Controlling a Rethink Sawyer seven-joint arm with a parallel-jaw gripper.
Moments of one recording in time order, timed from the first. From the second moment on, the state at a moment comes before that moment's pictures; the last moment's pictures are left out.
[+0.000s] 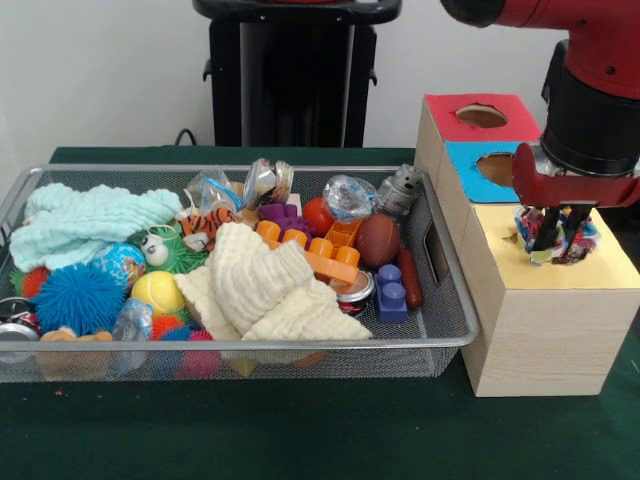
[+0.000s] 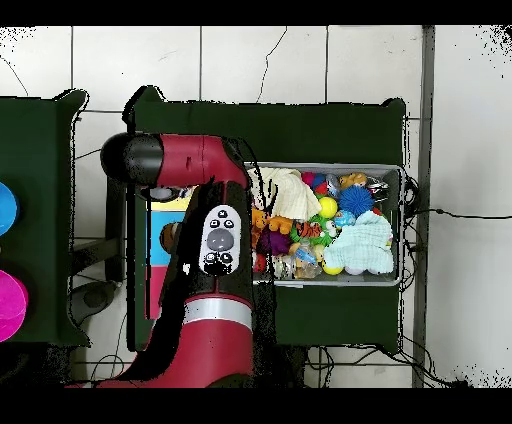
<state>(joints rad) 0.12 -0.37 -0.12 1.14 0.14 0.92 1.69</state>
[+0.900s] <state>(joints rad) 0.11 -0.35 -0.11 1.25 0.14 0.71 1.69</state>
